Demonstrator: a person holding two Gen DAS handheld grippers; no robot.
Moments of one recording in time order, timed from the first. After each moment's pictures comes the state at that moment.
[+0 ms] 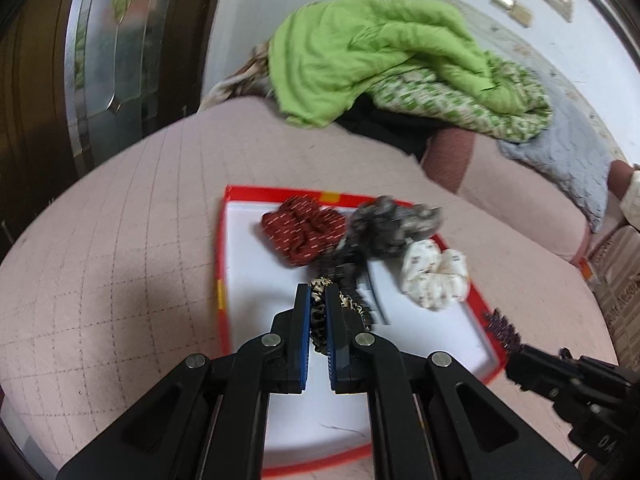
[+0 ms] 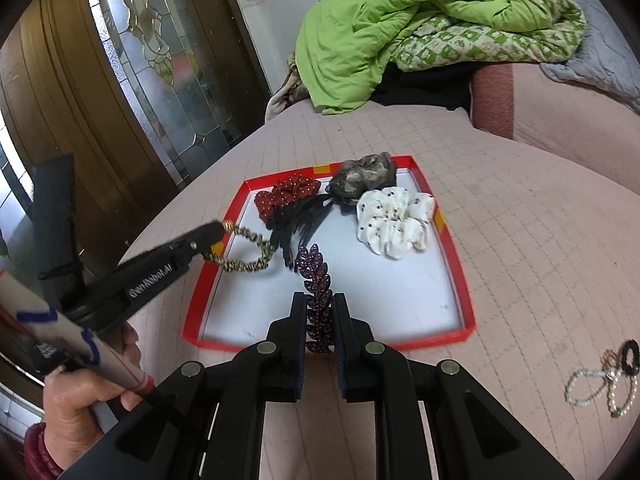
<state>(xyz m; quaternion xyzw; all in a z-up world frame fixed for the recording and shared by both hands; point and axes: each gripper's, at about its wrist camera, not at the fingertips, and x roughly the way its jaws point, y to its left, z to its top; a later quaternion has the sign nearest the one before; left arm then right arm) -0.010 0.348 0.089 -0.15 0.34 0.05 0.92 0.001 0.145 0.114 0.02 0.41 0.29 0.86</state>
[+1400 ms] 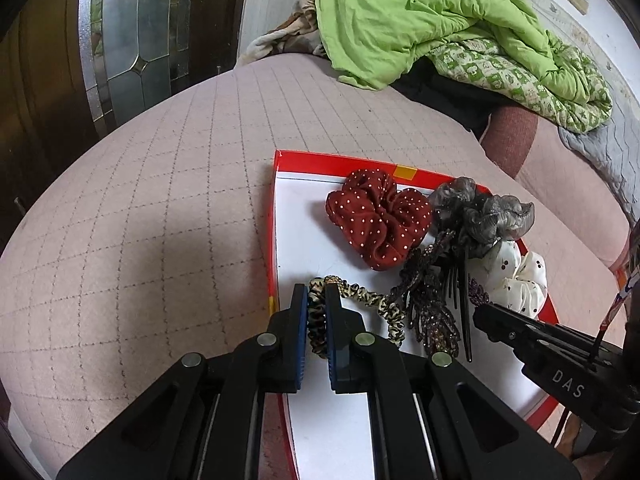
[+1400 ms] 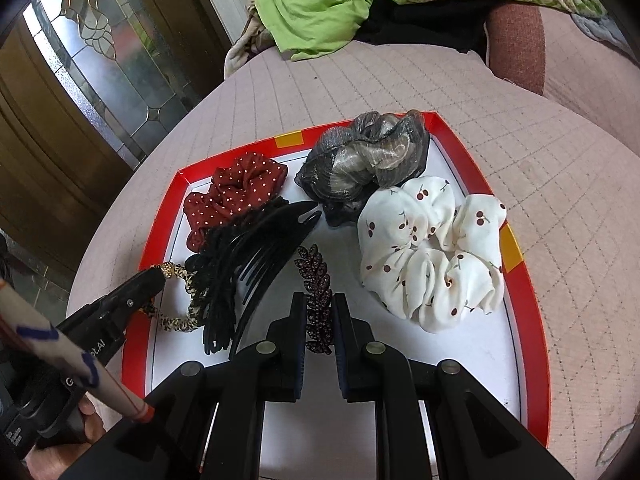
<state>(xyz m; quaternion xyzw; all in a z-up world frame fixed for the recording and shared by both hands) 0.035 0.385 0.056 -0.16 0.41 0.11 0.89 0.101 0.206 0.055 0.02 0.50 0.26 0.83</state>
